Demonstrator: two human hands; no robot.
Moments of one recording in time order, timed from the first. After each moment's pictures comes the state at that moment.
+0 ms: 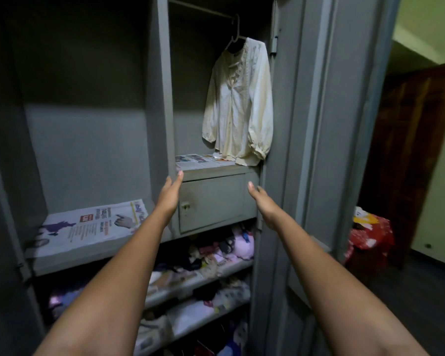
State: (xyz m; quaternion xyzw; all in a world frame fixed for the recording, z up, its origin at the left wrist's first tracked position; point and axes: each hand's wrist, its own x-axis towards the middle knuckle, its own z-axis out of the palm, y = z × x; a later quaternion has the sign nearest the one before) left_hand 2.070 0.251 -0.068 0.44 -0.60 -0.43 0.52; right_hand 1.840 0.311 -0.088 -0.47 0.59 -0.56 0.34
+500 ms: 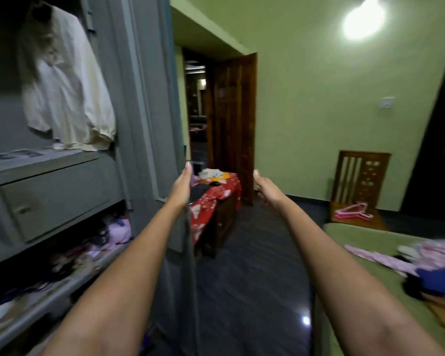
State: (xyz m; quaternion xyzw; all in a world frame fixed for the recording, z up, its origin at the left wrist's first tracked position) left_hand 1.834 0.508 -0.092 0.21 -0.72 -0.59 0.29; right_hand 1.697 0.684 -0.101 -0.27 0.70 -0.63 0.21
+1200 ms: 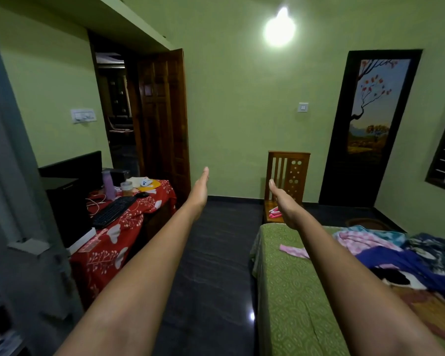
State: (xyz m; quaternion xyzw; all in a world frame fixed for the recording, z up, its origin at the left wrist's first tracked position) left_hand 1.541 0.636 -0.122 0.05 -0.72 -0.68 0.15; right_hand 1.478 0.854 -0.140 -0.11 0.76 -0.63 0.11
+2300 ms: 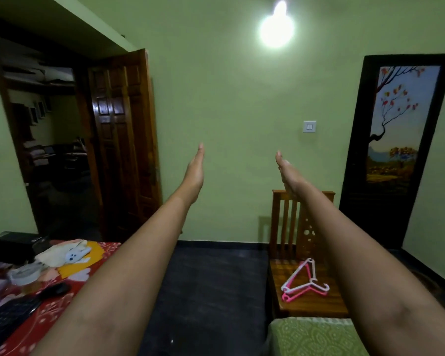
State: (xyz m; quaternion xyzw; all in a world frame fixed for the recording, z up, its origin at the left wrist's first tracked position) left_hand 0.838 0.493 -0.026 -0.01 -0.70 -0.68 0.22; right_hand 0.770 0.717 -0.032 -0.13 0.77 -0.63 -0.01
